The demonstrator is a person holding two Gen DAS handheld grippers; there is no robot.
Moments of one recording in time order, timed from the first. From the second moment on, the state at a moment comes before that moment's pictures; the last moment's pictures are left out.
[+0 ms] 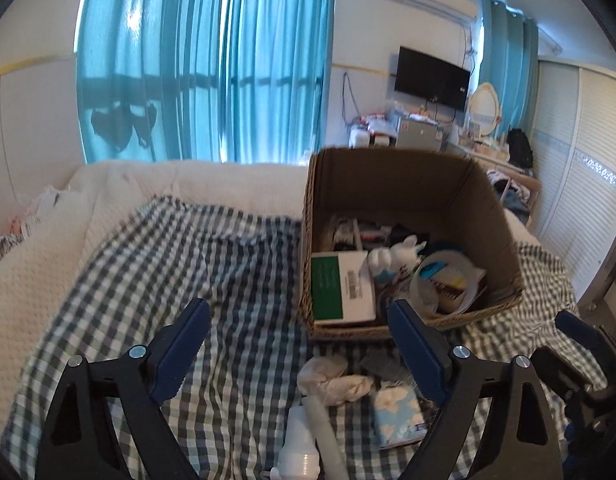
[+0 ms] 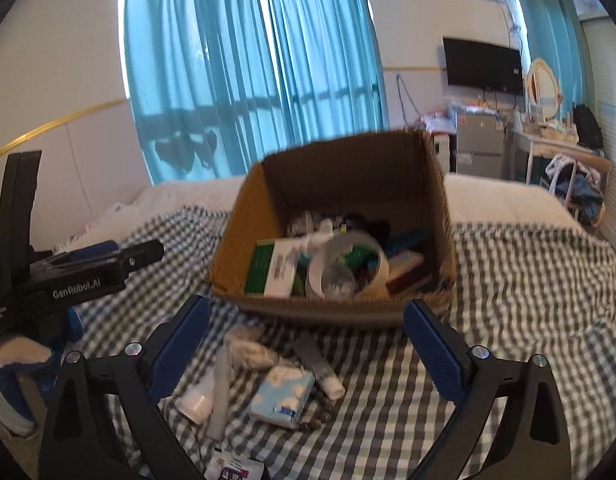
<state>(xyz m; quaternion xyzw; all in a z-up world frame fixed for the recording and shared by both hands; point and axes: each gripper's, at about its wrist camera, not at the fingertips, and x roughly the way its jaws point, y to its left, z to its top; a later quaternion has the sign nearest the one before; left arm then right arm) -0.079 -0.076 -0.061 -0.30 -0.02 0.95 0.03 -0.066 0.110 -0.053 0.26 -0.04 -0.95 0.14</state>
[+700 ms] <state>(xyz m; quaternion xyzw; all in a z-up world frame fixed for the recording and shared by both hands) -0.118 -0.062 -0.193 -0.49 -0.03 0.87 0.06 -0.098 0.064 -0.170 0.41 -0.02 -0.89 0.21</state>
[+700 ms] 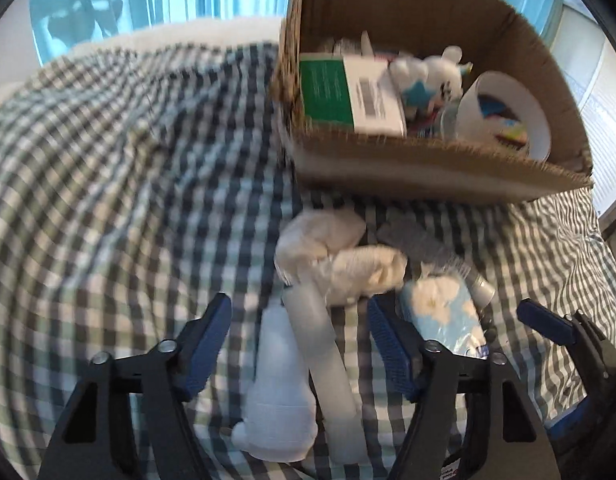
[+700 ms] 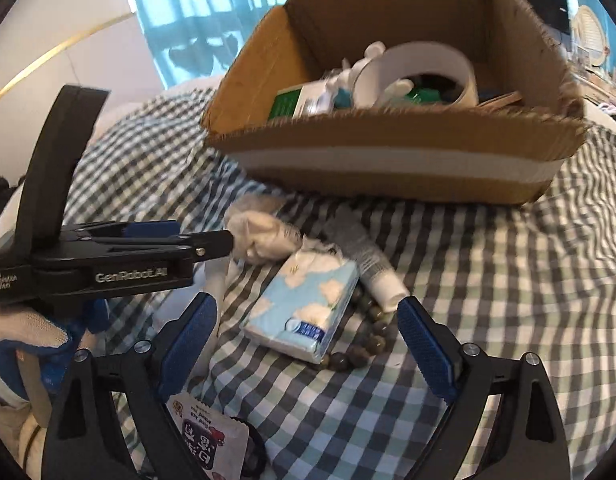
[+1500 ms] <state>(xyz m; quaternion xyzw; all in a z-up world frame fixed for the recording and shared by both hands) -0.114 -0.056 -0.209 -0.52 -0.01 0.85 0.05 -0.111 0.035 -0.207 0.43 0.04 -0.88 0.19</state>
